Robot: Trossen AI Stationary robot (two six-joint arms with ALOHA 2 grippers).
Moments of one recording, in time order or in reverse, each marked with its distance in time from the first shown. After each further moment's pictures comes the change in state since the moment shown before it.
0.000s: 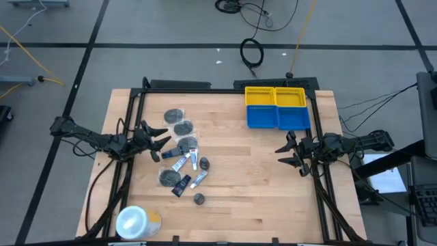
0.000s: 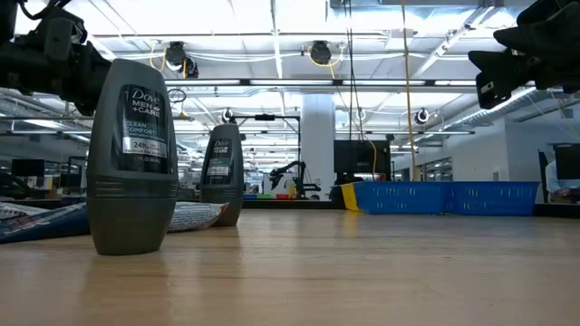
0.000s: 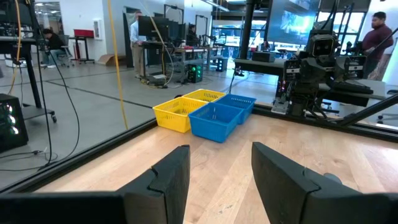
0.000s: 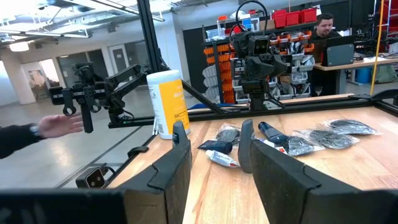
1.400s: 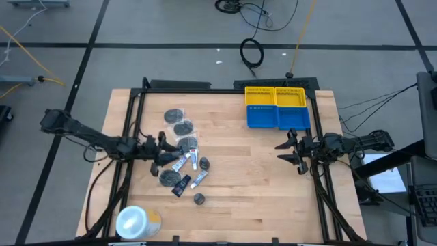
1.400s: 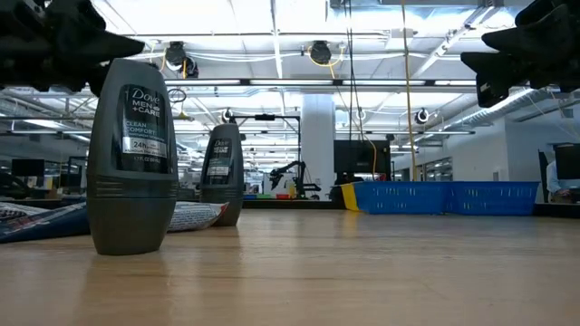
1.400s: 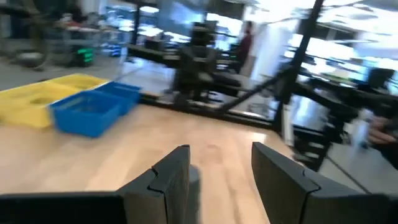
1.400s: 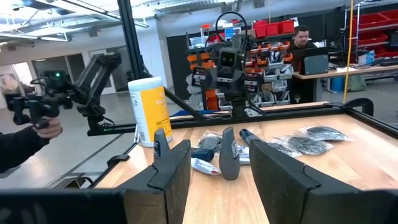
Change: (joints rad) left arm 0.045 0.515 0.008 0.539 0.537 -0.127; right arm 0.000 0.001 0.000 0.020 0.079 -0.028
